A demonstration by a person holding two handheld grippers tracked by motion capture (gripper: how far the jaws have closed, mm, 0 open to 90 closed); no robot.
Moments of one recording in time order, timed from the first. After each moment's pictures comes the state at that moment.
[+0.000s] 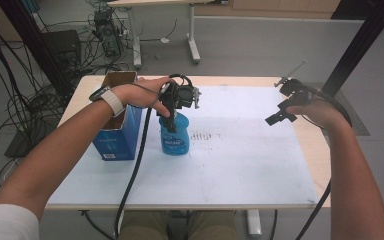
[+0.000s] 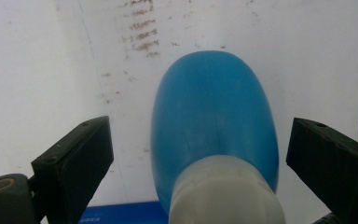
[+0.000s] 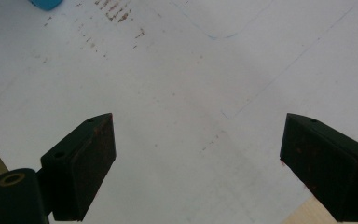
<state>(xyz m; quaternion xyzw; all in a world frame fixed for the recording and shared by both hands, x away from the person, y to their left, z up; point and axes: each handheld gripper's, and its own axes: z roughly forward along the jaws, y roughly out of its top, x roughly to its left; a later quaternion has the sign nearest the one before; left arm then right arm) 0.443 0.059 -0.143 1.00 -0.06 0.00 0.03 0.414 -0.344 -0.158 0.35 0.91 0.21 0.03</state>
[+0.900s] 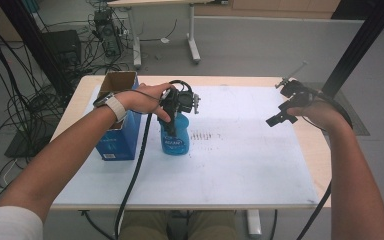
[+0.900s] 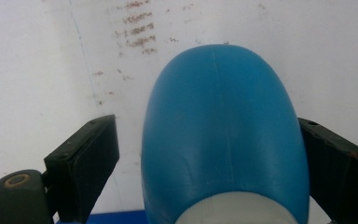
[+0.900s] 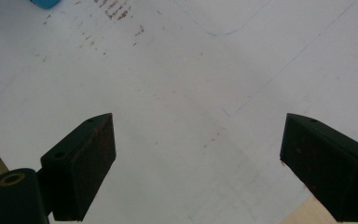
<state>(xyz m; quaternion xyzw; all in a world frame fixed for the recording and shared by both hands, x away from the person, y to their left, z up) 0.444 0.056 -0.161 1.00 -0.06 0.00 0.02 0.411 -0.347 -0.160 0.35 0.91 0.21 0.03</state>
